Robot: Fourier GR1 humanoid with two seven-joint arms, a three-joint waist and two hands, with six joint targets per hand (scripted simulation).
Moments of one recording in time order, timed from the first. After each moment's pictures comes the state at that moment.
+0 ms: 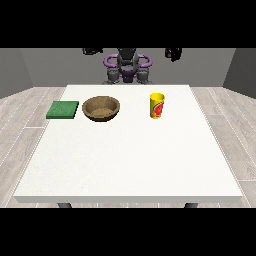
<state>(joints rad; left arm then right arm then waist) -0.43 0.19 0.20 -1.67 0.19 -0.04 0.06 -0.46 -0.05 0.30 -1.83 0.03 -0.31 0.30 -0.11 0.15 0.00</state>
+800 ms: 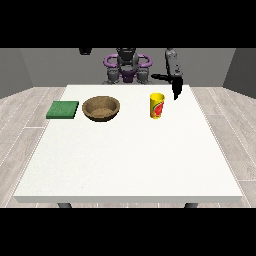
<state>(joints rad) -0.40 0.21 0.28 -1.14 0.11 -0.12 -0.46 -0.43 -0.13 0.15 -1.96 -0.06 -0.18 0.30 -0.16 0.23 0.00</state>
